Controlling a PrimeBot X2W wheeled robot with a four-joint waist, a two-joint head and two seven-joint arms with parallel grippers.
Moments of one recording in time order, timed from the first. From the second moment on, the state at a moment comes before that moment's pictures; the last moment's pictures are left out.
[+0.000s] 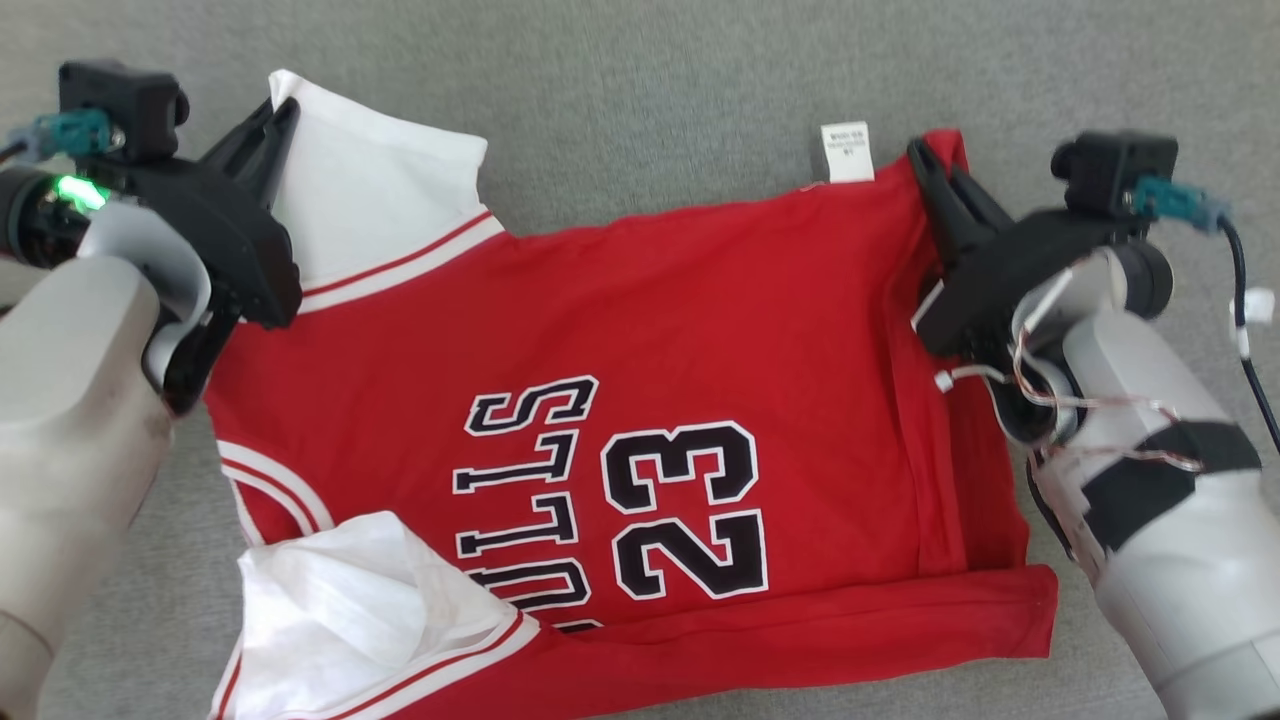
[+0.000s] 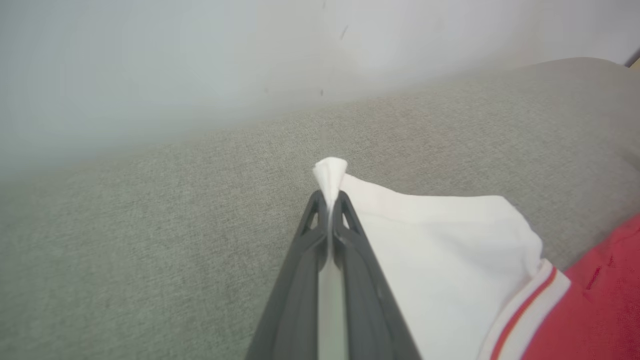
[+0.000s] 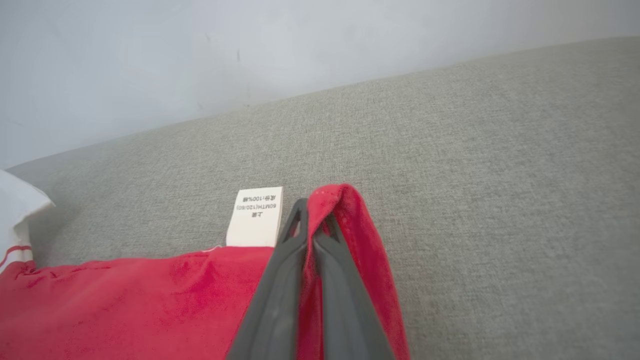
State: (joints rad) left arm -1.21 0.43 -1.00 0.94 -0.97 -0.13 -0.17; right arm -0.91 -0.24 0.40 0.74 0.68 0.13 -0.01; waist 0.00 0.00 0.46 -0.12
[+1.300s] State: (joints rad) left arm -0.11 0.34 -0.37 0.13 -0.67 0.00 -0.26; right arm -0.17 -0.39 0.32 0.35 0.82 0.13 -0.26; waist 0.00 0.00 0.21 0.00
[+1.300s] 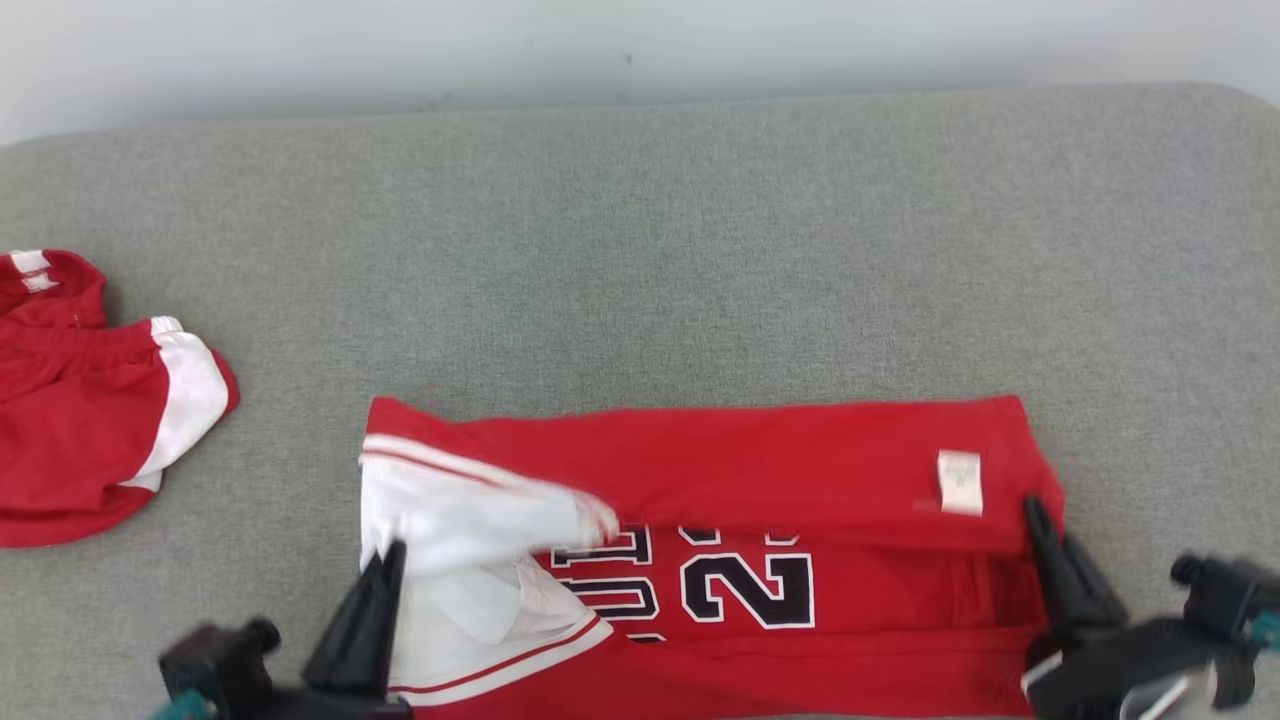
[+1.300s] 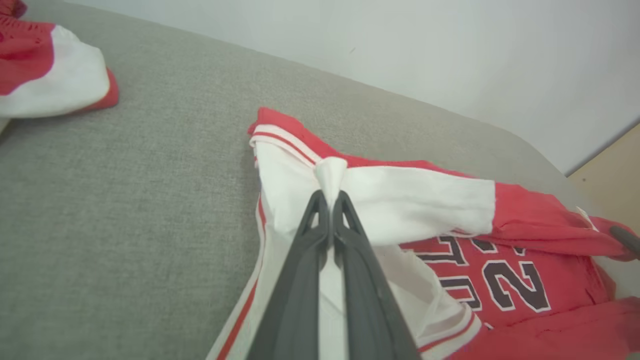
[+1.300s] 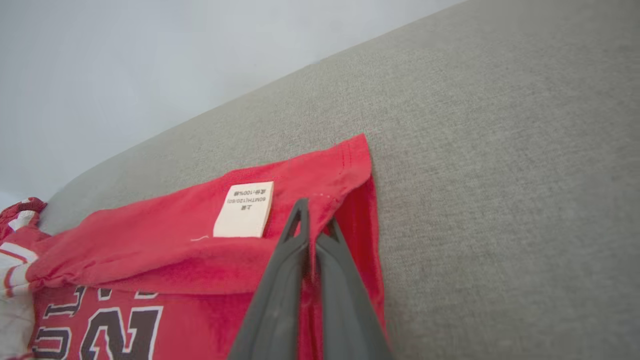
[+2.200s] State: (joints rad) left arm -0.02 0.09 0.05 -0.01 -0.17 -0.02 -0.26; right arm -0.16 -0.33 0.26 0.53 0.74 0.13 -0.21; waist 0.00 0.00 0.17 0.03
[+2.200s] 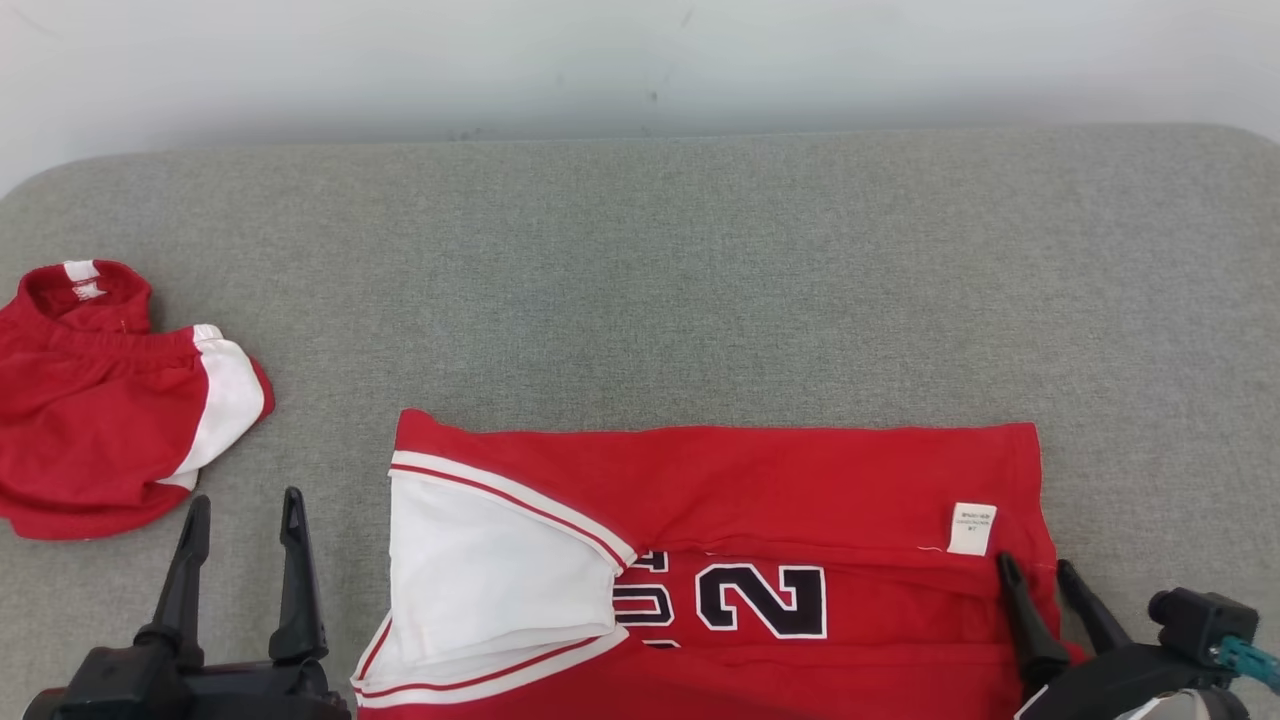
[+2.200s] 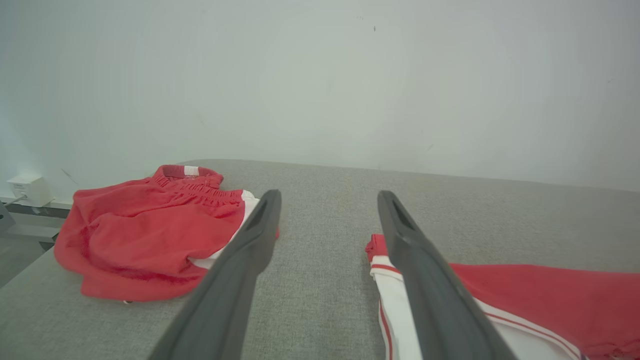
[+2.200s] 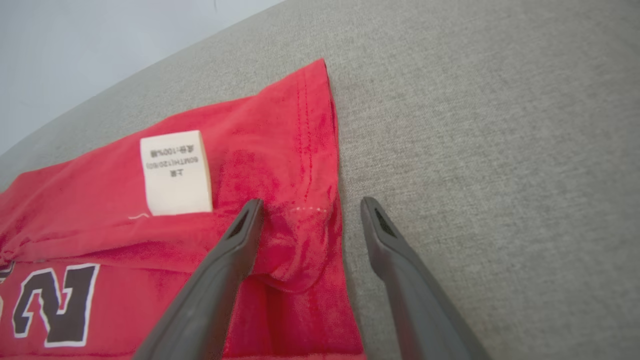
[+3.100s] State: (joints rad) left arm 0.02 0.05 0.12 0.03 -0.10 -0.08 -0.26; right arm -0.24 -0.48 0.23 0.69 0.88 0.13 -0.25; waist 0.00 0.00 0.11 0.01
